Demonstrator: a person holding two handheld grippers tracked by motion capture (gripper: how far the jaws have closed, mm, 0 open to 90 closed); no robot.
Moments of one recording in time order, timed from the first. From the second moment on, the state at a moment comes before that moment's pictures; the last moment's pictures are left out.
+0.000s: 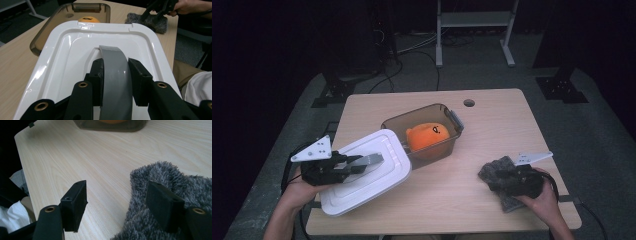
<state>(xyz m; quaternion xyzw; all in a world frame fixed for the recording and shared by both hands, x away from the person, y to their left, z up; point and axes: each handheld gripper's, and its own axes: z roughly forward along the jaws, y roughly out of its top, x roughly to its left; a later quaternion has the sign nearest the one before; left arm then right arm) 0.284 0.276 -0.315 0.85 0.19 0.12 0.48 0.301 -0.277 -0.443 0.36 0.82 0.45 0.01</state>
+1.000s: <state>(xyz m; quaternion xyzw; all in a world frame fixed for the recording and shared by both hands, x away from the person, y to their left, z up) 0.369 0.205 -0.294 0.86 0.16 0.10 0.47 0.302 -0.280 -0.441 0.35 0.82 0.45 0.01</state>
